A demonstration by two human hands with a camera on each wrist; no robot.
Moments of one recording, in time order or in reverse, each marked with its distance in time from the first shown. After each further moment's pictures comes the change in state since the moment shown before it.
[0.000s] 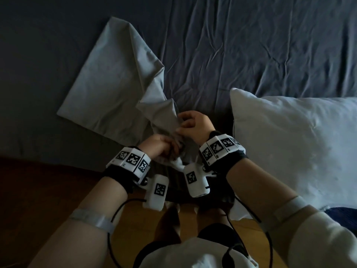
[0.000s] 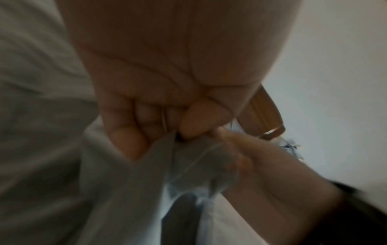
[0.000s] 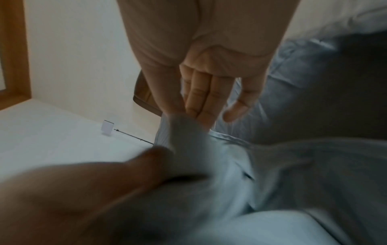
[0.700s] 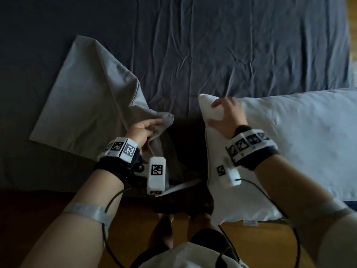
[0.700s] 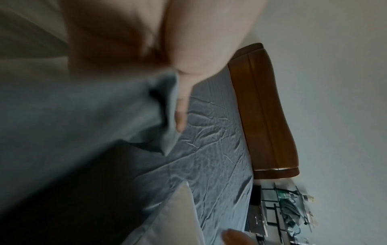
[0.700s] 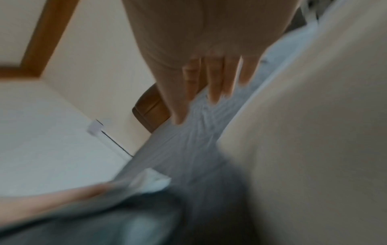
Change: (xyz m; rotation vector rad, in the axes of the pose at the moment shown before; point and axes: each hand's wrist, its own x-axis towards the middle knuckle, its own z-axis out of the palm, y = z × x) left_hand 0.050 0.049 0.024 -0.119 0.264 0.059; right_hand -0.011 0.031 -0.147 -0.536 0.398 -0.050
